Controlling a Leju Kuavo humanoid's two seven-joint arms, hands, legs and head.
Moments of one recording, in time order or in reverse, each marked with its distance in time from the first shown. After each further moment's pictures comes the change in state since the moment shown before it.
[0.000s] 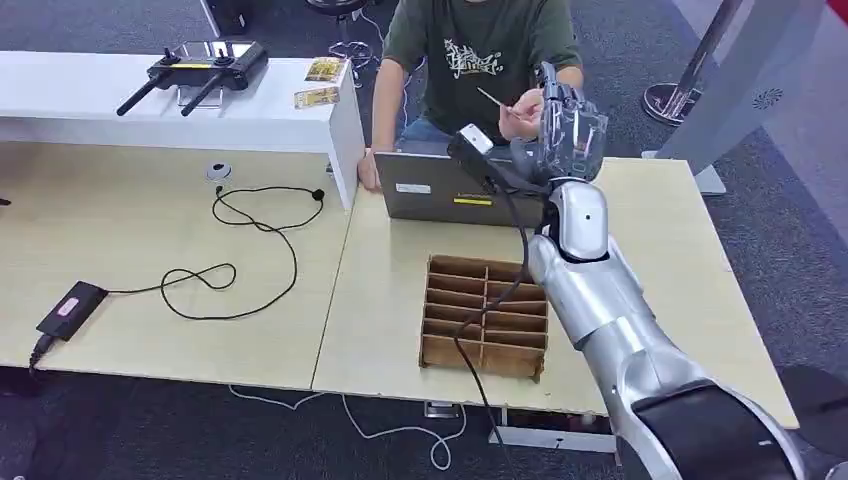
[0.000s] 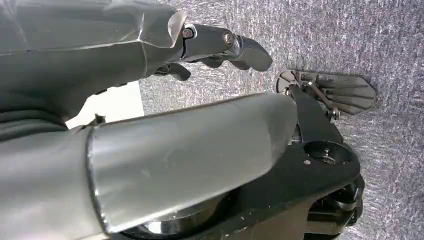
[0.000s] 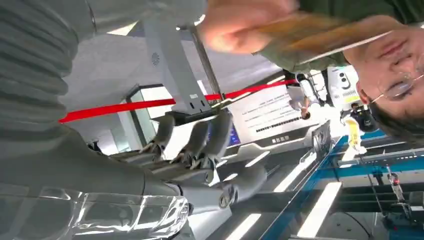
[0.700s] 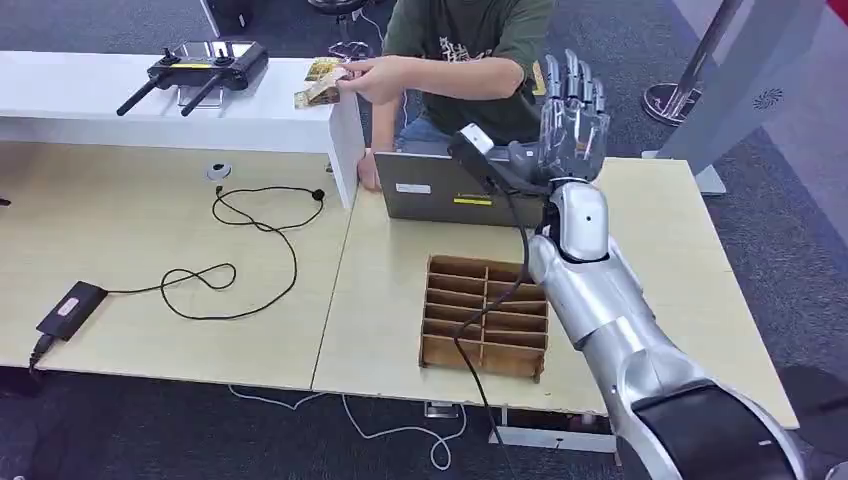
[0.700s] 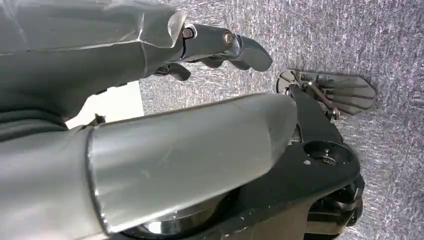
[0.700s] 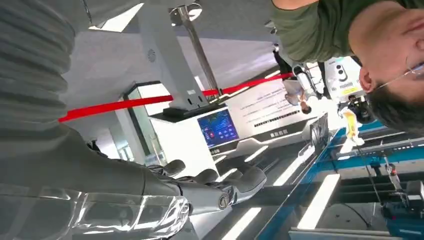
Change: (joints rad) left arm 0.000 0.000 0.000 0.000 0.000 0.000 -0.001; right arm -0.001 0.000 0.000 0.004 -0.002 -0.042 -0.011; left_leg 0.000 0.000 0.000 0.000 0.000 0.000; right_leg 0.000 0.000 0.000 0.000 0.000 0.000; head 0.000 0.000
